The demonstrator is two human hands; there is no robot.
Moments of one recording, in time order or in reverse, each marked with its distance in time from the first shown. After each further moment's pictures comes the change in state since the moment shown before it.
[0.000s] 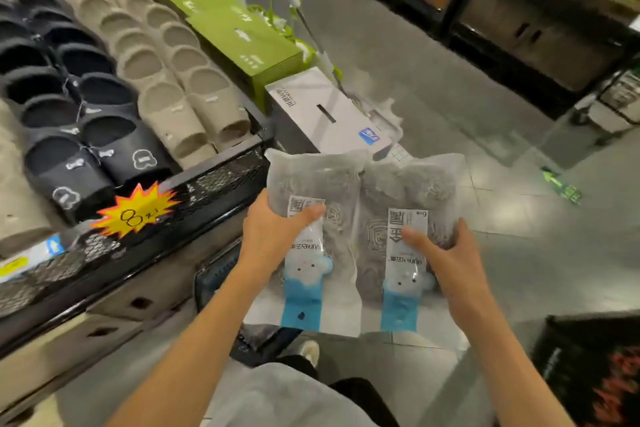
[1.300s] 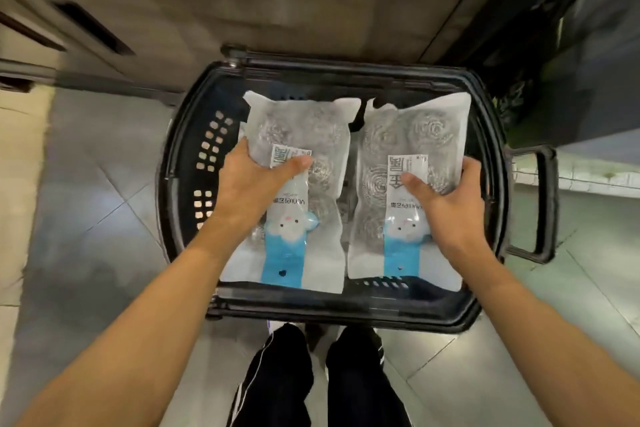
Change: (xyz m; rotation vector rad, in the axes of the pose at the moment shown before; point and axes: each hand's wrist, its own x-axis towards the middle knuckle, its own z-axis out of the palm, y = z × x) left_hand 0.144 -0.500 0.023 -0.195 0.738 -0.556; right_hand 0.358 0.436 0.246 -0.651 -0.665 -0.081
